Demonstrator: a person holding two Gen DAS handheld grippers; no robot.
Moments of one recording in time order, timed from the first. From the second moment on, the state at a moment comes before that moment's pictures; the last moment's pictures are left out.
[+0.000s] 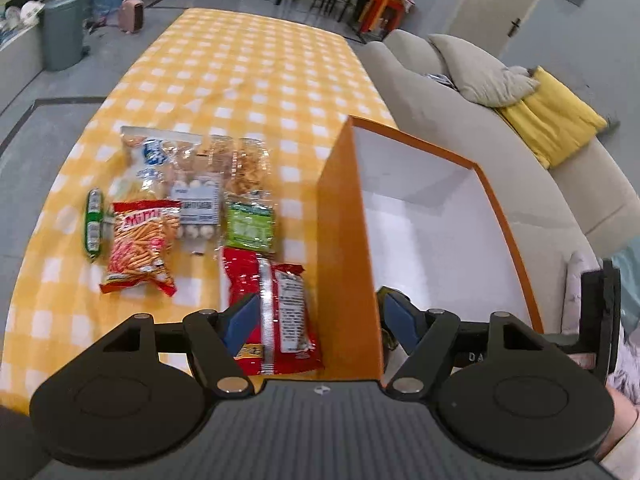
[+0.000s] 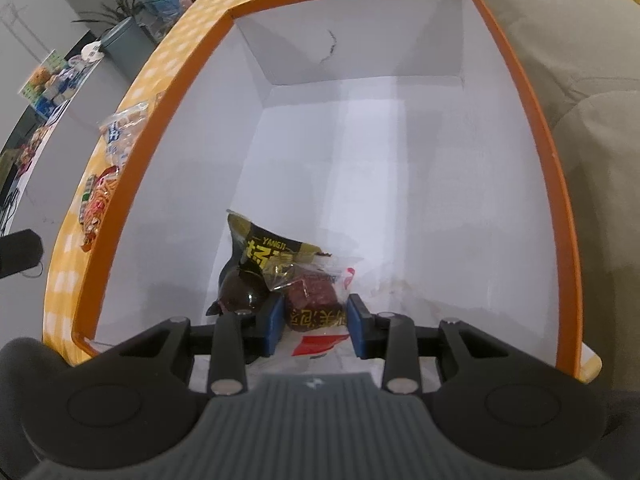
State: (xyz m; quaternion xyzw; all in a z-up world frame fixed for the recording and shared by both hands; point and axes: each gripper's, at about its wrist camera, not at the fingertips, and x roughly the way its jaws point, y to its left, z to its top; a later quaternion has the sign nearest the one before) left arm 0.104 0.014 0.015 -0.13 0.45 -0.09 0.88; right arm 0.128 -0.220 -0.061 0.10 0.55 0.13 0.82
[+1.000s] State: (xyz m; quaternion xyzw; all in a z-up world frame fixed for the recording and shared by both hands) left arm 0.110 0.183 -0.020 -0.21 0.43 0.09 0.88; right arm 0.098 -0.119 0.044 0.07 0.40 0.23 0.88
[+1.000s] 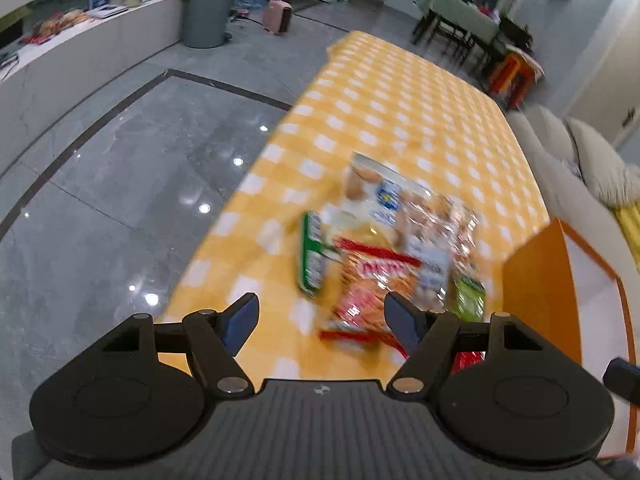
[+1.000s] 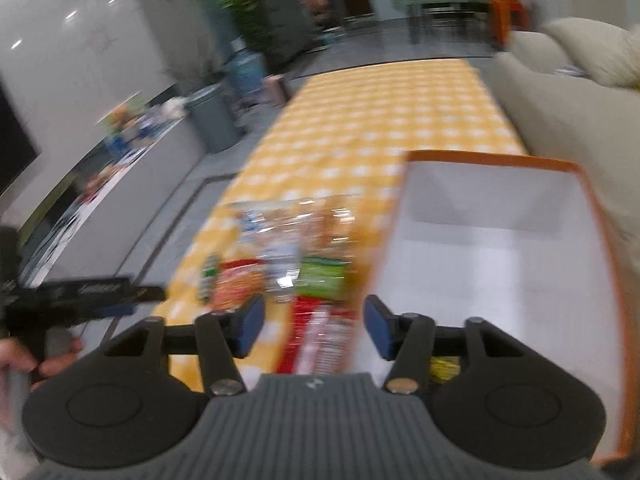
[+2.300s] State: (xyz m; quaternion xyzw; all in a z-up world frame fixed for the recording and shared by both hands) left arm 0.123 0.263 -0.077 -0.35 0.46 0.09 0.81; right arm 0.197 0.058 -0.092 0.09 0.49 0.21 0.84
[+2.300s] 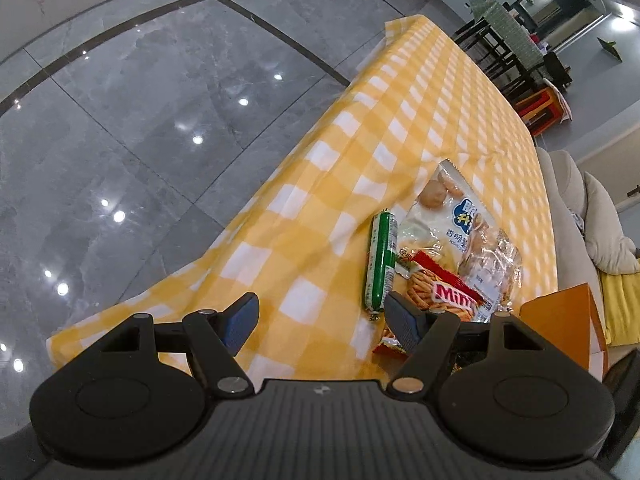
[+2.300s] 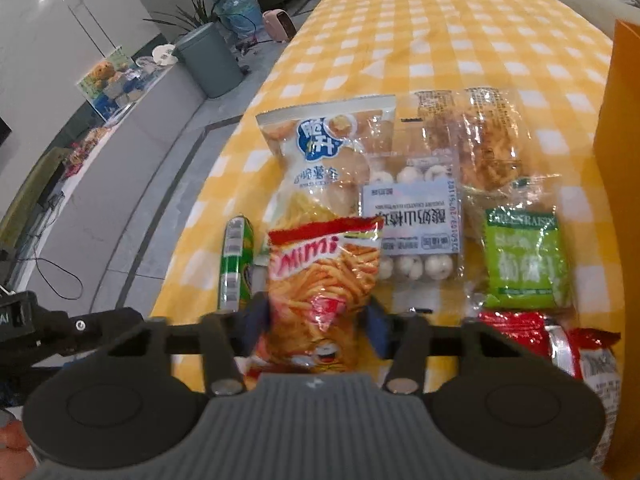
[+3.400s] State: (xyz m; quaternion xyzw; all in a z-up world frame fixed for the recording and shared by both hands) left arm 0.196 0.208 -0.094 -0.18 0.46 0.05 0.87; right arm 0.153 0.034 -0.093 0.02 0.47 0.26 0.84
